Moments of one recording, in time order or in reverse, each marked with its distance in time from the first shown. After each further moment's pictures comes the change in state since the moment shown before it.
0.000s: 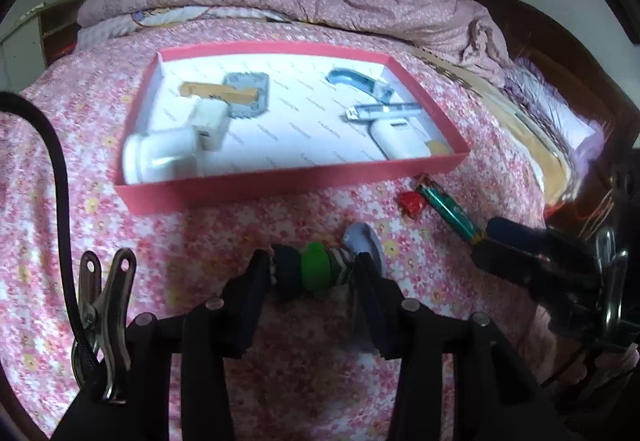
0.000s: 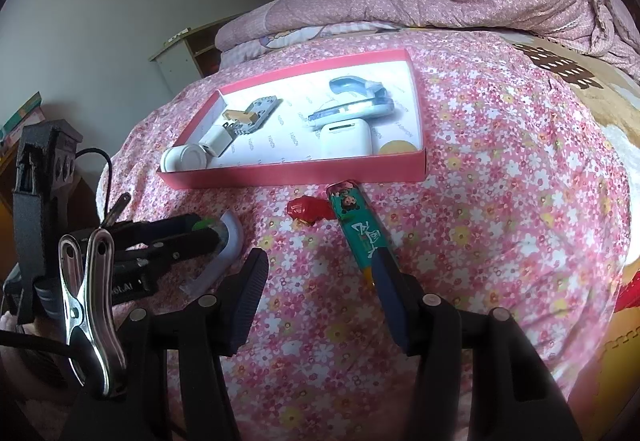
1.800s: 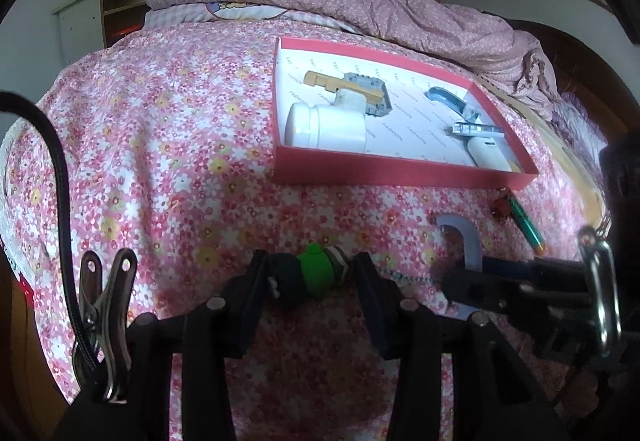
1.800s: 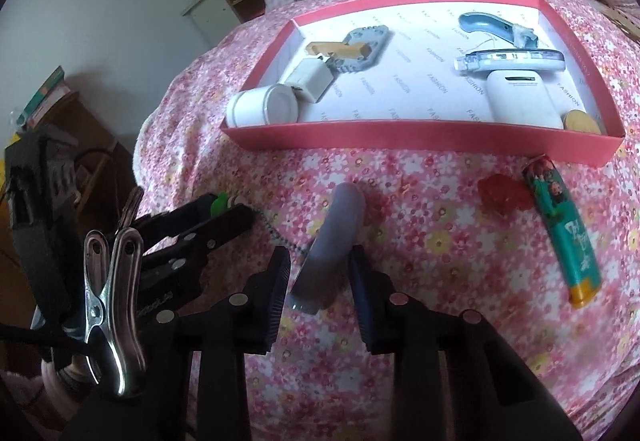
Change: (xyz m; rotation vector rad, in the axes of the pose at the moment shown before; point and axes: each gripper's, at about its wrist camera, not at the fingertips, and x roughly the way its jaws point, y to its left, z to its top) left arm -0.017 0.068 -0.027 -0.133 -0.044 0.131; right arm 0.075 0.081 0.014 0.007 0.212 0.171
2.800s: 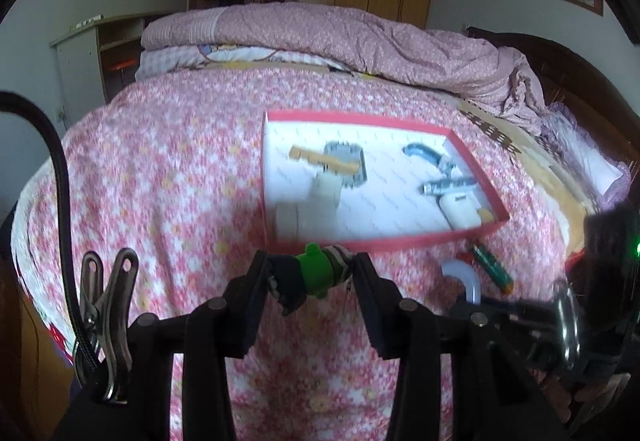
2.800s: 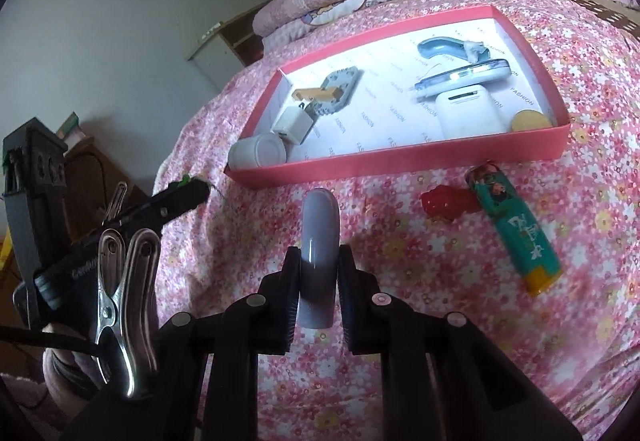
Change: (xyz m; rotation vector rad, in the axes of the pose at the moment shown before) left arm -0.045 -0.018 0.048 0.052 -0.104 0.002; right arm -0.040 -0.032 -0.012 0.087 -0.139 0.092
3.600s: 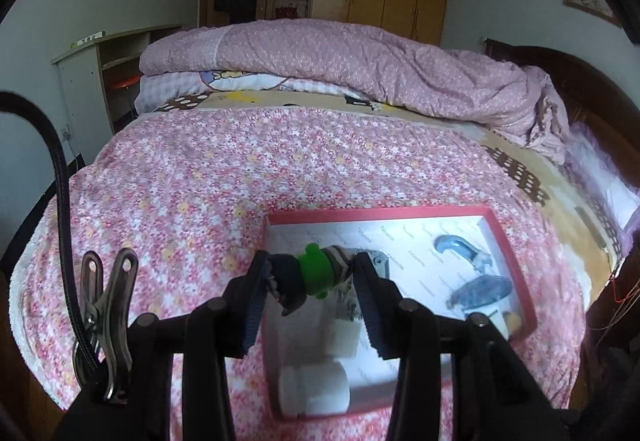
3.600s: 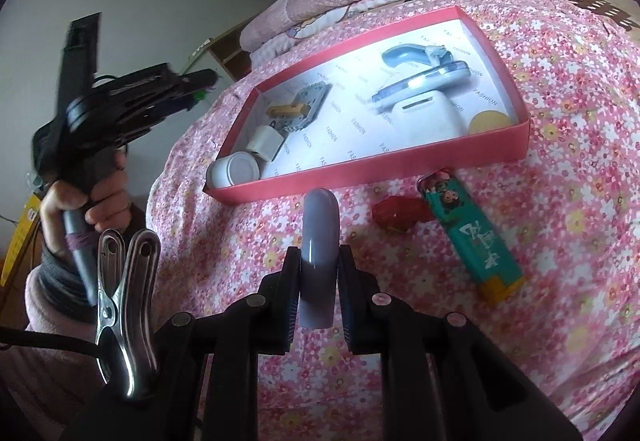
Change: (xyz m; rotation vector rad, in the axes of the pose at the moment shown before) left arm 0.069 0.004 0.107 -0.016 -0.023 0.055; right arm -0.010 -0.027 -0.001 0.040 -0.039 -0.015
